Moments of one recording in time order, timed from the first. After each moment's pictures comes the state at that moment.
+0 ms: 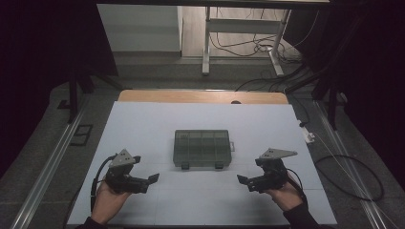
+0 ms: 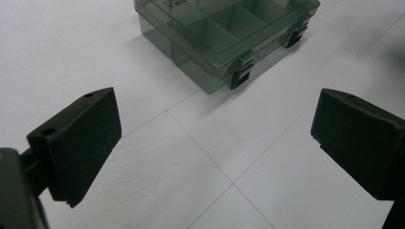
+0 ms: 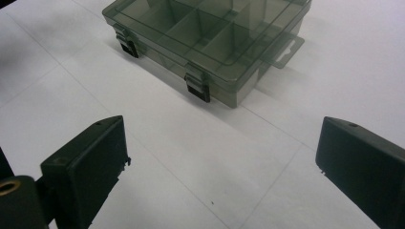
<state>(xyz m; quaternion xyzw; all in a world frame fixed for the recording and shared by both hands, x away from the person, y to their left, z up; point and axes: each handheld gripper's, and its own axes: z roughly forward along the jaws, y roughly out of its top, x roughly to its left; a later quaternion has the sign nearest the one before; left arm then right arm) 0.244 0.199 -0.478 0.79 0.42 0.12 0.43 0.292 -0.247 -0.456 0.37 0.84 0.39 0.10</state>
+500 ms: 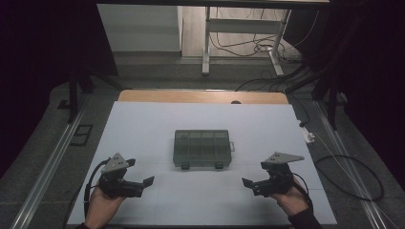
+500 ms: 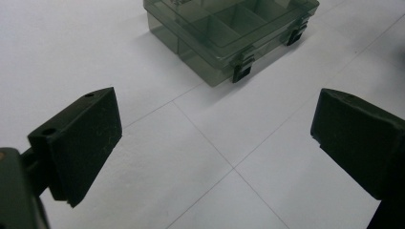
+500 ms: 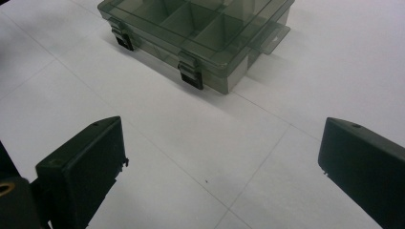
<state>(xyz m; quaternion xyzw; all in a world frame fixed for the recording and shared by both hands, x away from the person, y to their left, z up) 0.228 0.209 -0.477 0.78 0.42 0.14 0.43 0.281 -0.260 -0.456 0.38 0.83 0.39 0.11</state>
